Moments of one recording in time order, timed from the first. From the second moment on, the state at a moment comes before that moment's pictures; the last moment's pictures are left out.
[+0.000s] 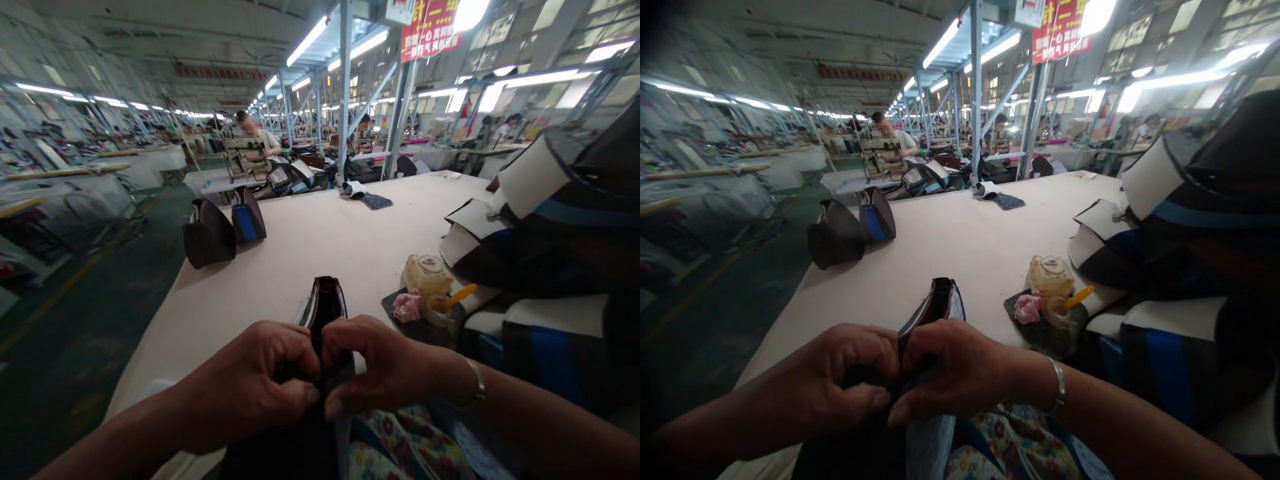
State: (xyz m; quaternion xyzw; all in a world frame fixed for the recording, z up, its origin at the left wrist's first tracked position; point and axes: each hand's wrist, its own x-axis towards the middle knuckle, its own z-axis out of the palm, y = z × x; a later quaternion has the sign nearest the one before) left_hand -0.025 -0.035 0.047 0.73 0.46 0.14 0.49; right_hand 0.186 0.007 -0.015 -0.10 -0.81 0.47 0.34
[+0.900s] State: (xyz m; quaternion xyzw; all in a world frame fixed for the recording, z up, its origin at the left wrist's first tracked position) left_hand -0.024 -0.032 0.042 0.70 0.47 0.12 0.52; right_hand 0.188 0.005 -0.021 -0.12 -0.78 0.49 0.36
